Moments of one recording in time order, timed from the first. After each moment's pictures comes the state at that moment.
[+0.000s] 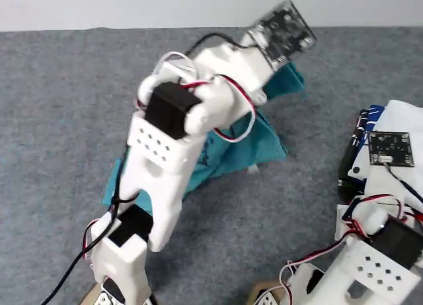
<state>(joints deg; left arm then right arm) 33.8 20.0 -65.3 99.4 -17.2 32.0 -57.5 32.3 100.7 27.3</state>
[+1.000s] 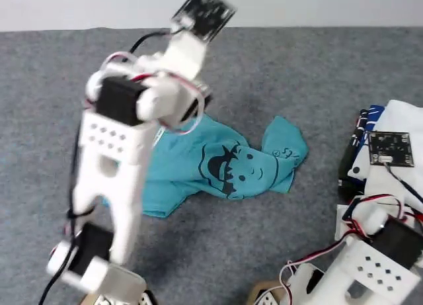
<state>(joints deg) 16.7 -0.8 -32.8 99.4 -10.9 32.0 -57.5 32.3 100.7 27.3</state>
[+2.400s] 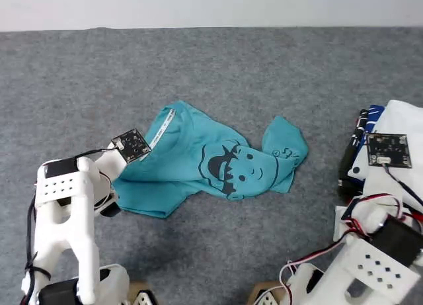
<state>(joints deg) -17.6 -22.6 48.7 67.6 -56.4 32.0 -57.5 33.8 100.7 27.3</state>
